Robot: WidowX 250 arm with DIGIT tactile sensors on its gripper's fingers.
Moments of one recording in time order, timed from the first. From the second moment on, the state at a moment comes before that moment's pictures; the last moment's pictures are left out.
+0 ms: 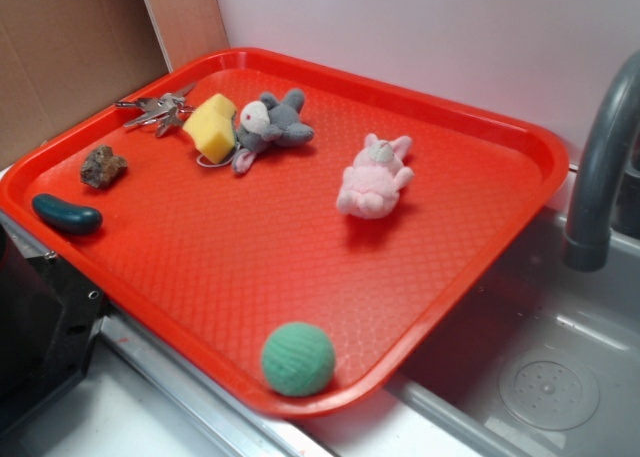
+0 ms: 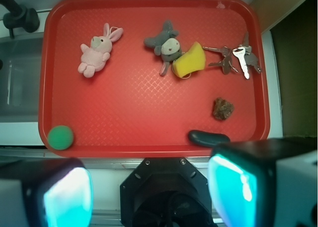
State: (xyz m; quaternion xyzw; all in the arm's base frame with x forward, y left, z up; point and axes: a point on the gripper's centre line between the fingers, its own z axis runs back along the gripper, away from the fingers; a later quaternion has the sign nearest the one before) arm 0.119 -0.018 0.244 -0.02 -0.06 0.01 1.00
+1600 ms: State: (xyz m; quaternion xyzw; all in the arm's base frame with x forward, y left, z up) arm 0.247 -0.050 0.146 -0.03 -0.07 0.24 0.97
